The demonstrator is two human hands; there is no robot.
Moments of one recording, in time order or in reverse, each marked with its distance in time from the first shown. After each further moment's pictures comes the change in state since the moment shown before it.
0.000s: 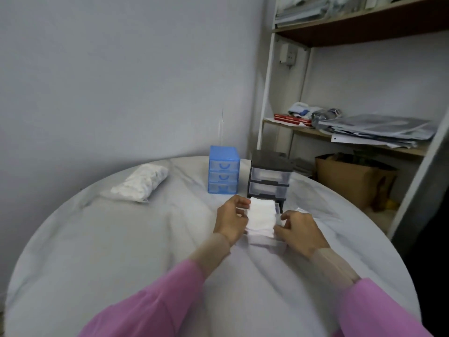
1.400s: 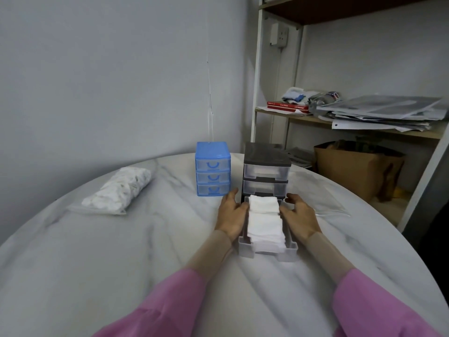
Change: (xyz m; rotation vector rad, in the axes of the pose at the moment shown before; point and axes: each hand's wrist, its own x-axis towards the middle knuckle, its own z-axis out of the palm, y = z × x) left_hand 0.047 -0.012 0.027 0.014 -0.098 -0.107; right_hand 0.065 0.021 0.021 0.419 0.115 0.102
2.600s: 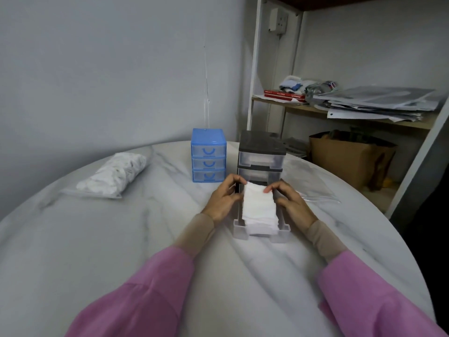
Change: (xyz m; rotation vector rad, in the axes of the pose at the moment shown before) left_hand 0.002 -0.011 -0.015 -0.184 -0.244 0.136; right_hand -0.004 0.018 -0.010 0.218 -0.273 -0.275
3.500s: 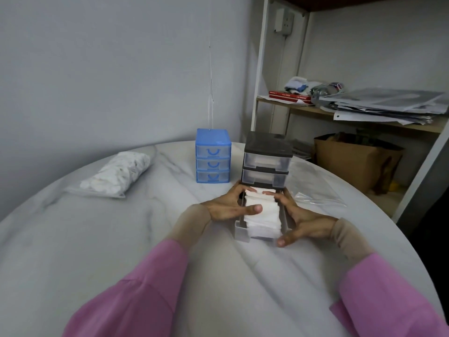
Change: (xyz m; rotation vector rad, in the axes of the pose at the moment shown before) left_hand 0.005 0.011 -0.015 0.327 -0.410 -0.145; right_hand -0.001 -0.004 -0.022 -0.288 -0.600 0.065
